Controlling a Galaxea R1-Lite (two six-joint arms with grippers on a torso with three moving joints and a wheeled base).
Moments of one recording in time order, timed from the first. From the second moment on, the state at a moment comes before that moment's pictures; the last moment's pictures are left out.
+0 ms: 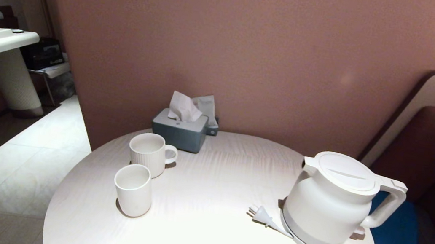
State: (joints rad) left arm -0.01 0.09 -0.23 0.05 0.00 0.01; right arm 0.00 0.00 -0.02 0.05 -0.02 0.00
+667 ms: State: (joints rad) left arm -0.01 0.78 -0.57 0.07 -0.01 -0.05; right arm 0.00 0.00 -0.02 0.05 -0.02 0.00
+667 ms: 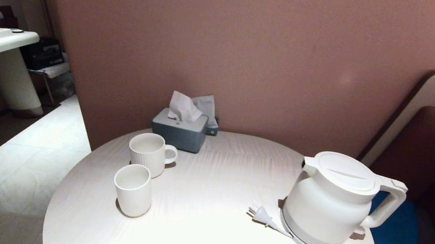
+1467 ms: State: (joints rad) left arm -0.07 1.17 -0.40 0.06 -0.32 -0.11; right arm 0.00 0.00 -0.02 0.05 -0.02 0.00
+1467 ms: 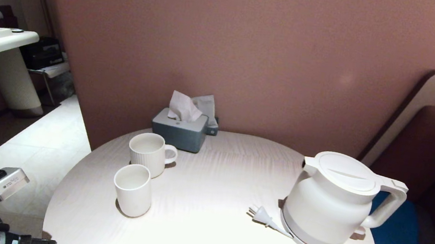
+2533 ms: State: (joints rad) left arm -0.22 1.49 -0.27 -0.69 -0.32 -0.19; right arm 0.00 0.00 -0.02 0.05 -0.02 0.00
